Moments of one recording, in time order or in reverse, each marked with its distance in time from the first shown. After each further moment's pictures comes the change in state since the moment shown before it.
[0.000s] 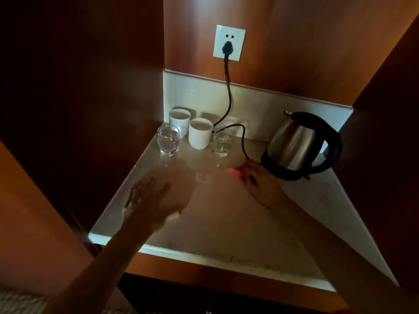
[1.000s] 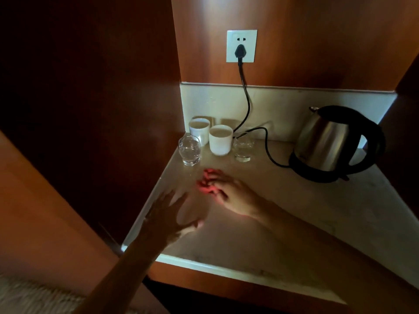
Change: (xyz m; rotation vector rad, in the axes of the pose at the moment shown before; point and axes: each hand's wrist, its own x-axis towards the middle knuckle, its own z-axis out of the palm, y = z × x) left_hand -0.021 0.009 -0.048 -0.127 0.021 -0.134; right_hand 0.050 -0.094 0.069 0.264 -0.069 -0.421
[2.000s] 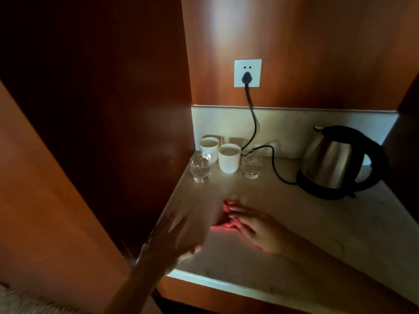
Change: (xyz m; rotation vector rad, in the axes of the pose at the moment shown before) left_hand -0.029 -0.022 -0.017 0.077 0.027 0.014; right_hand -0.052 -0.017 -0.015 0.005 0.003 0.062
